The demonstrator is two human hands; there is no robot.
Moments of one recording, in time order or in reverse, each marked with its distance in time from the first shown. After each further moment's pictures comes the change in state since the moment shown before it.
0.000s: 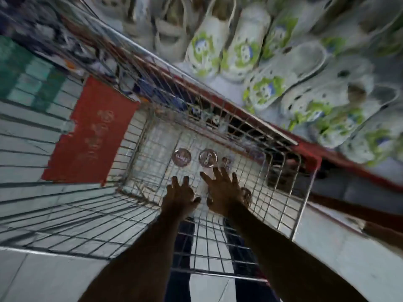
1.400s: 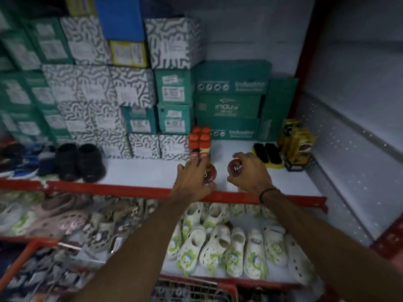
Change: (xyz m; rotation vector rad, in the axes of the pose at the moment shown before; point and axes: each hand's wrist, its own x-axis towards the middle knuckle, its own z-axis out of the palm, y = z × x) left_hand -0.244 0.359 -0.428 0.254 0.894 0.925; right_hand -0.282 0.120 -0.519 0.295 1.158 0.301
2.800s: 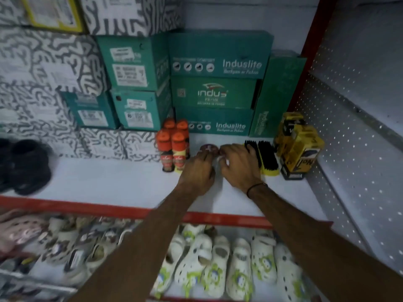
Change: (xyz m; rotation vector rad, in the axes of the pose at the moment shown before) left_hand 0.133 0.038 0.085 -0.070 -0.047 0.105; right_hand 0.115 0.086 0.051 -0.202 0.119 -0.174
